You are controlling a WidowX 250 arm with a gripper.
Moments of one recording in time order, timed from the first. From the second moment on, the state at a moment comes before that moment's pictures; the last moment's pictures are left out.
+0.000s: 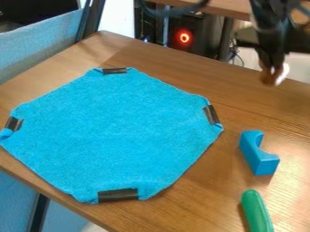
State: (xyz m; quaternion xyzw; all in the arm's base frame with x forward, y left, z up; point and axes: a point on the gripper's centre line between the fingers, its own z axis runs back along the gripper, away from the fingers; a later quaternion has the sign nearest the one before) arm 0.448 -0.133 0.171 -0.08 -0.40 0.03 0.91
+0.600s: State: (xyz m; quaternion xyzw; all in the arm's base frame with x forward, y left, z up) arm 0.381 -0.005 0.173 -0.07 -0.37 0.05 0.92
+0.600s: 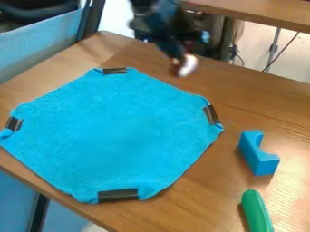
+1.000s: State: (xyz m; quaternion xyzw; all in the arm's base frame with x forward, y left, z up) arm 0.340 0.041 0.166 -0.06 -0.38 0.03 0.92
